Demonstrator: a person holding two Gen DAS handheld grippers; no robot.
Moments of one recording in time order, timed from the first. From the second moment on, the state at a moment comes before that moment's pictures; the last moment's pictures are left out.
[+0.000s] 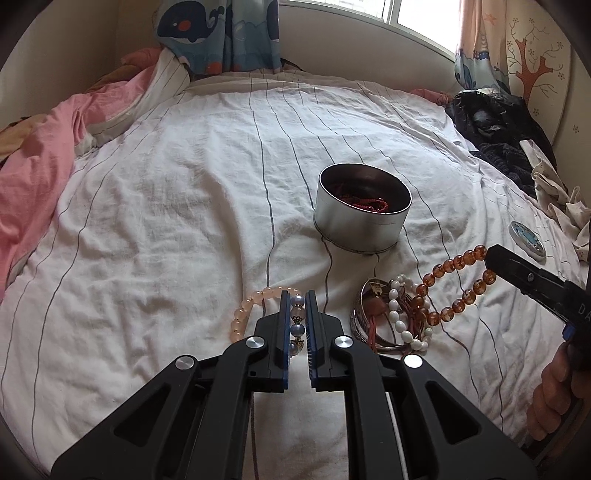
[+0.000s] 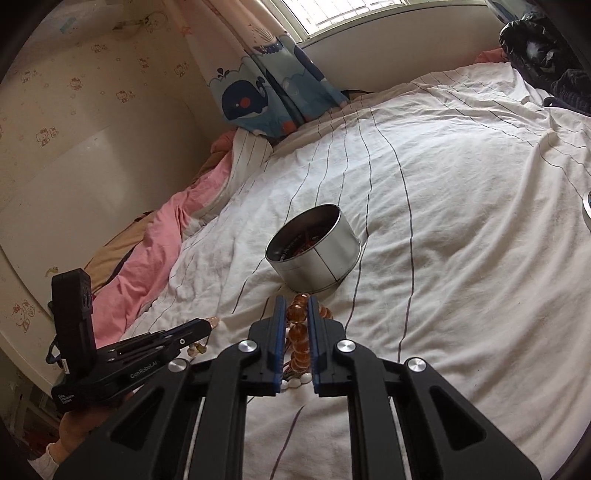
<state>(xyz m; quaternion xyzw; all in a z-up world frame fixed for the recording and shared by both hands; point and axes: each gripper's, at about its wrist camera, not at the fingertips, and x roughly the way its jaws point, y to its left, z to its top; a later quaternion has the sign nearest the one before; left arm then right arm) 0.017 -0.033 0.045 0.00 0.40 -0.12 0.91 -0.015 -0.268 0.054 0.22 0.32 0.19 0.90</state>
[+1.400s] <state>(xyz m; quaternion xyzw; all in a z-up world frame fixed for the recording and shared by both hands) 0.043 -0.067 0.087 0.02 0.35 -0.14 0.93 0.028 -0.260 0.086 0.22 0.28 0.24 0.90</state>
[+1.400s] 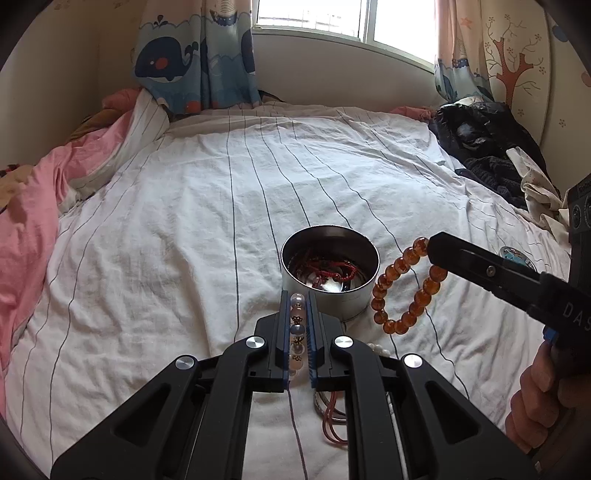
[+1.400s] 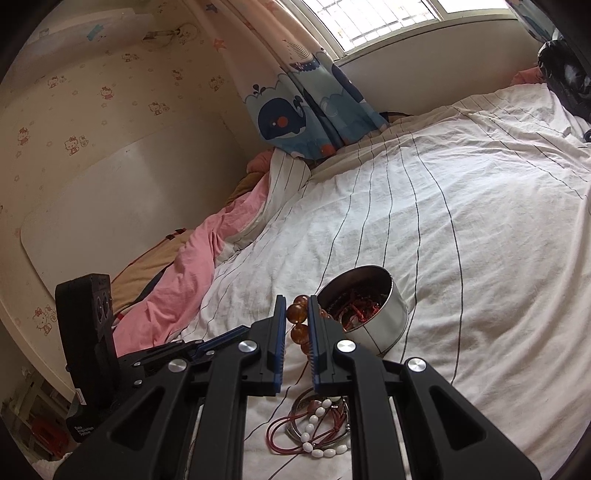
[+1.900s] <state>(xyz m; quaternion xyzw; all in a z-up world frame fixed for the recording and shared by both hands) 0.067 -0.067 0.110 -0.02 0.32 -0.17 0.93 0.057 -0.258 0.095 0.21 0.27 0.24 0.91</state>
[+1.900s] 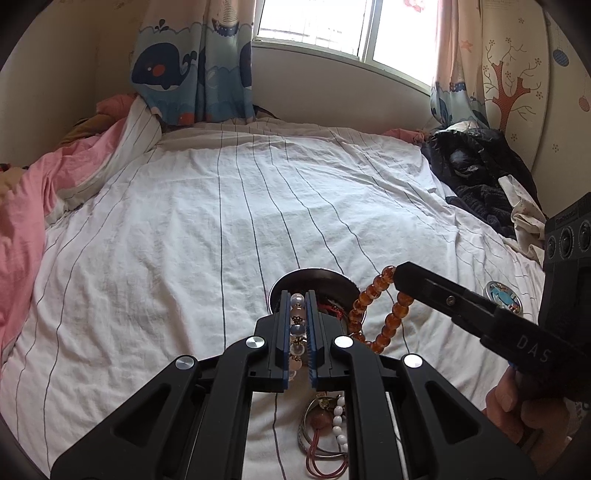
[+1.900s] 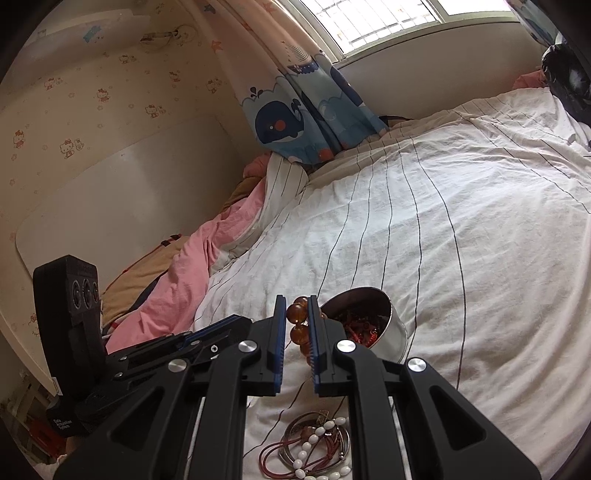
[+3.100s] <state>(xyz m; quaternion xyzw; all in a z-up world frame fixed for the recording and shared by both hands) 0.063 -0.049 0.025 -0.07 0.45 -0.17 0.87 0.048 -0.267 0.037 0.19 0.41 0.16 0.88</state>
